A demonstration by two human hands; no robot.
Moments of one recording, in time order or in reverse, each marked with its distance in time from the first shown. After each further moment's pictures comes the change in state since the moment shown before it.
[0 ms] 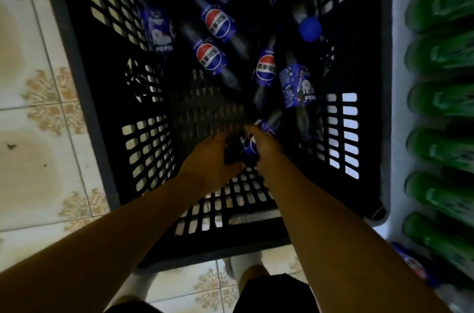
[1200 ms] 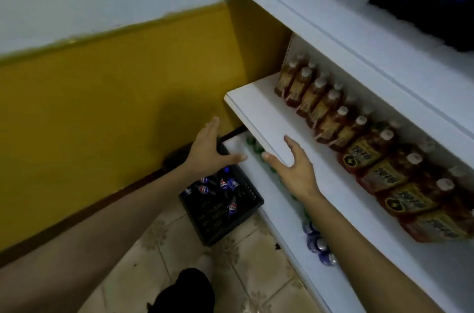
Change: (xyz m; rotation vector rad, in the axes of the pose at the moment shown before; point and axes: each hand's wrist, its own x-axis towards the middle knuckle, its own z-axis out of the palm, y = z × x) left_hand -0.572 0.354 -0.223 0.302 0.277 0.698; right_hand -0.743 0.027 -0.282 -0.049 0.270 -1.141
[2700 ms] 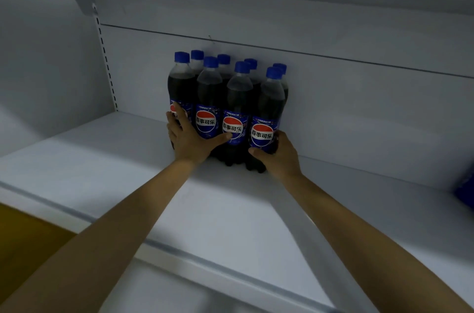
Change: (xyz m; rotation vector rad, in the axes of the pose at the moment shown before) left_hand 0.298 0.406 0.074 -0.307 0.210 0.607; right_hand 0.186 -0.056 -0.351 -0.014 0.789 -0.120
